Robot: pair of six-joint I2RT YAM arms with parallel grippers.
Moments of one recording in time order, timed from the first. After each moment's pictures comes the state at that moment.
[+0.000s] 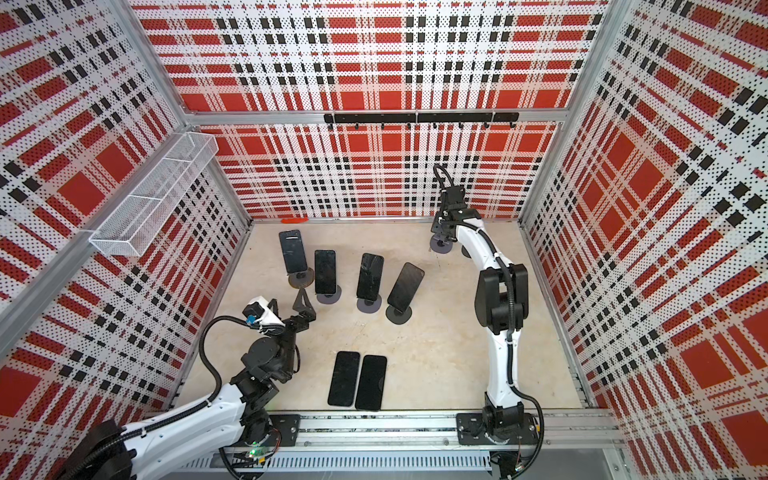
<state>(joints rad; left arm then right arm) -0.74 0.80 0.12 0.77 -0.87 -0.38 0.19 2.19 2.03 -0.69 0.14 0.40</state>
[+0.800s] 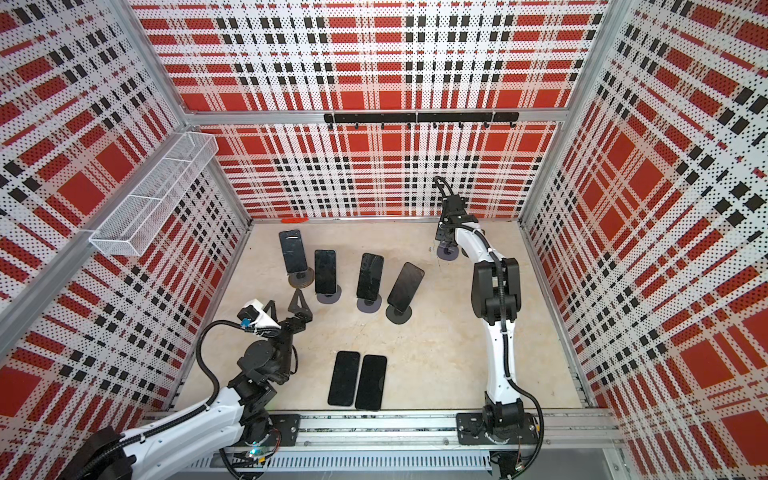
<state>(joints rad) -0.70 0.75 0.08 0.79 -0.84 -0.41 0.15 2.32 2.05 -0.63 0.18 0.34</state>
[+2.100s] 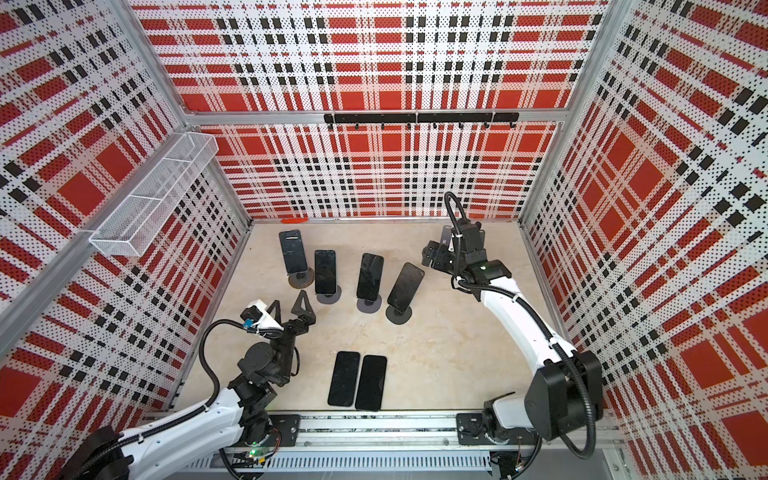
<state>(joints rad) -0.74 0.75 0.09 0.79 -0.82 -0.42 0.30 1.34 1.14 -0.42 -0.06 0.56</state>
